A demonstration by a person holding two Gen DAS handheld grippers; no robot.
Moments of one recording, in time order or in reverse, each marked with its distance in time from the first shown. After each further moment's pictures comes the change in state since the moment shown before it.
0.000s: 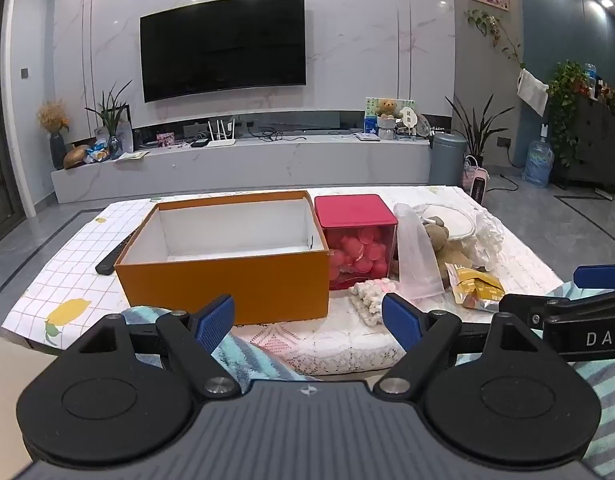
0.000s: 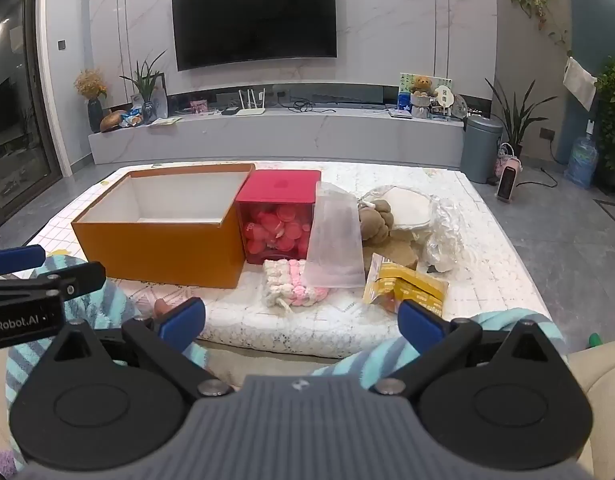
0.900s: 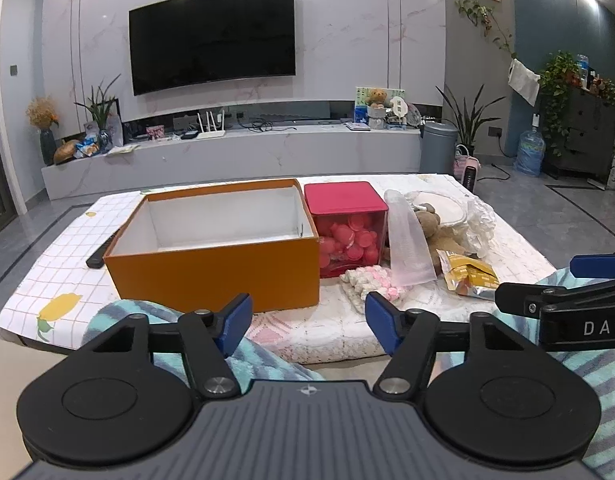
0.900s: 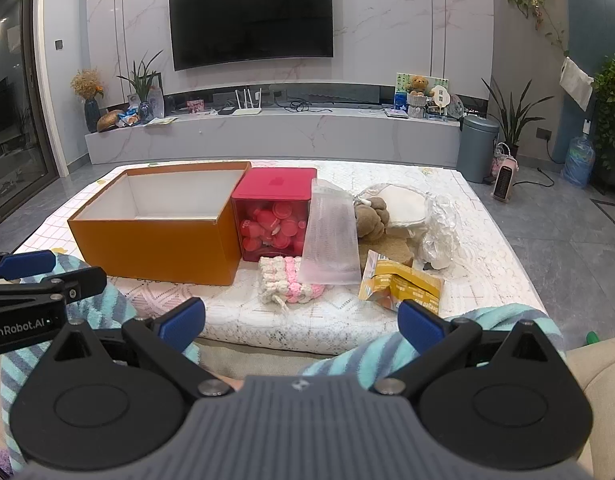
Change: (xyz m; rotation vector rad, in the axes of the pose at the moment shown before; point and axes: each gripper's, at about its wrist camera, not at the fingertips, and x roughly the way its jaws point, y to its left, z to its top) left arm 0.006 -0.003 -0.005 0.011 0.036 -0.040; right arm -0.002 -0.001 -0.002 0.004 -0.006 -0.017
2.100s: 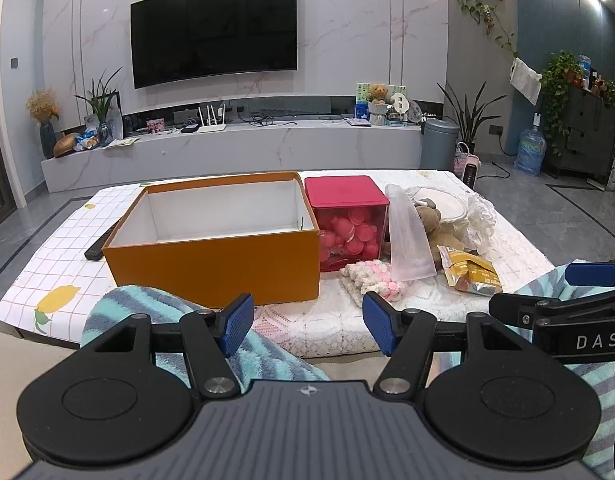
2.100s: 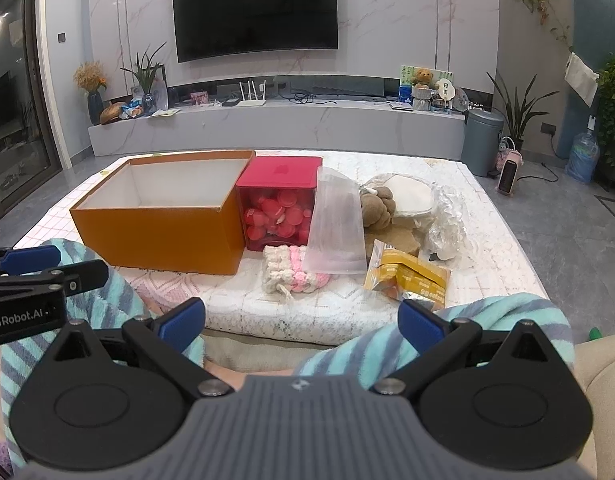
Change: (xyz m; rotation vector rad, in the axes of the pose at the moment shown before) left arm -0.001 0.003 -0.003 -0.009 0.010 0.001; right arm 0.007 0.002 -0.007 -0.005 0.024 0.006
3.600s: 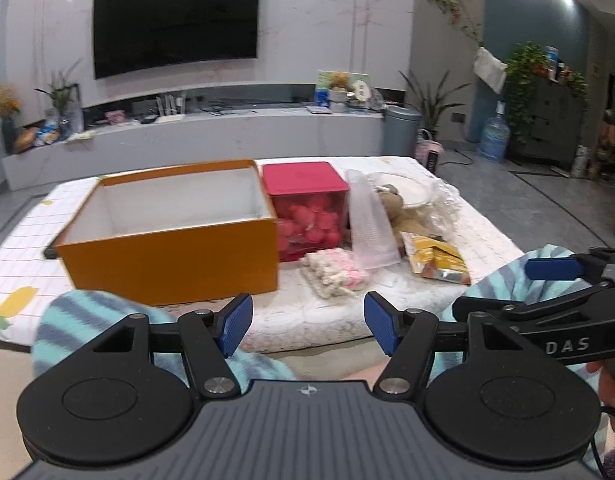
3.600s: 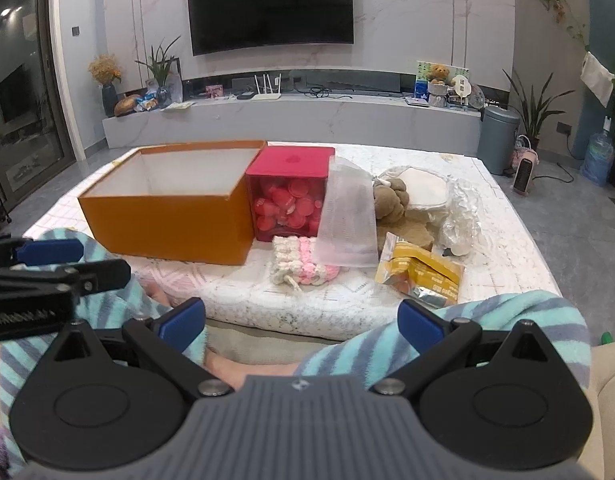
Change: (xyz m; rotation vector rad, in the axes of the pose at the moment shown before) left arm 0.023 -0.005 0.000 0.032 0.039 -0.138; right arm 0.015 -0.010 -0.008 -0.022 0.020 0.042
